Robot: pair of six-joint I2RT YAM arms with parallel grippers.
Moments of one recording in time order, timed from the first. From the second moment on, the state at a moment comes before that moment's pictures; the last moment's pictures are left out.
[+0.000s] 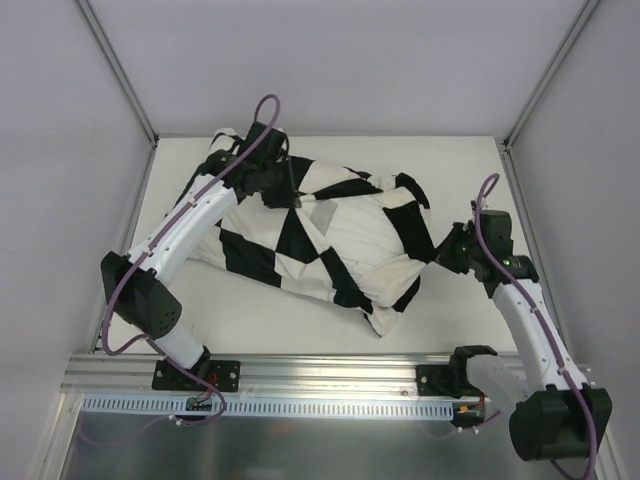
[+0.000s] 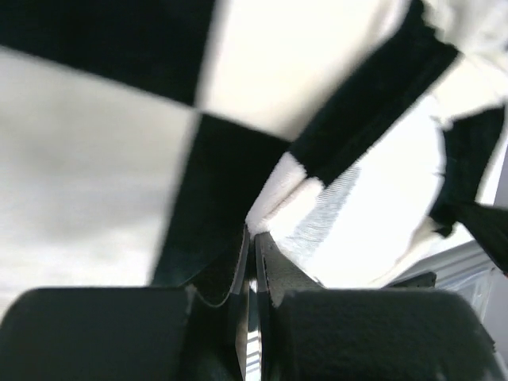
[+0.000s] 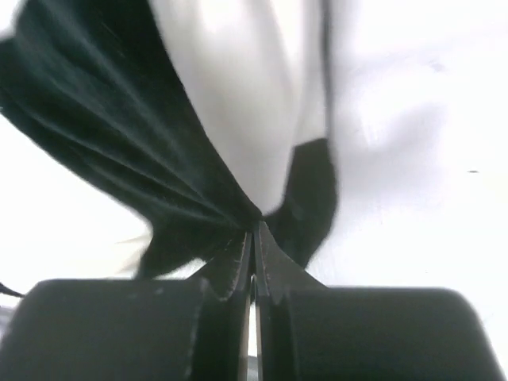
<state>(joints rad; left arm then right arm) -0.57 1.65 1.71 -0.93 0.04 -0.63 0.11 1.00 0.77 -0.61 -0.20 0.52</state>
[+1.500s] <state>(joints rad) -0.50 1.39 1.36 -0.73 0.22 -0.67 0.12 1.69 1.25 -0.54 -0.30 0.51</state>
